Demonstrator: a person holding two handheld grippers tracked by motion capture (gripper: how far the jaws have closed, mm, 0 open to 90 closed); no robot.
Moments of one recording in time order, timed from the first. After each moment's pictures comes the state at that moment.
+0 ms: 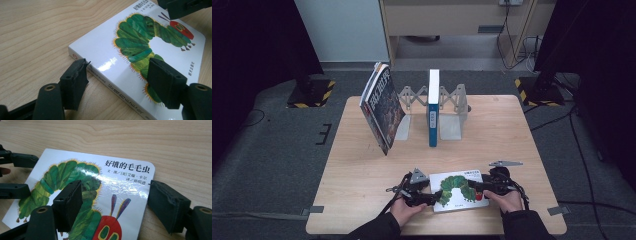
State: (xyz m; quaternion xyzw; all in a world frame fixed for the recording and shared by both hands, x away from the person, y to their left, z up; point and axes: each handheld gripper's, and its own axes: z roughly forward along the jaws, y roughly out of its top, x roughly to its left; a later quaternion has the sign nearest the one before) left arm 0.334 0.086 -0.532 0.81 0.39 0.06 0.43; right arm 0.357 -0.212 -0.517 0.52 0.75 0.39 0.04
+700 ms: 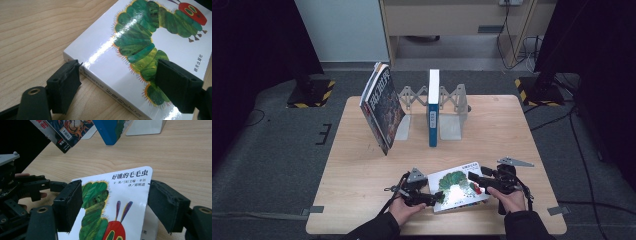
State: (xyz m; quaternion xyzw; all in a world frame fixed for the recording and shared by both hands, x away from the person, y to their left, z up) left arm 0.335 0.091 -0.534 0.80 0.39 0.04 0.45; right arm 0.350 -0.217 -0.496 0.51 0.70 0.50 0.04
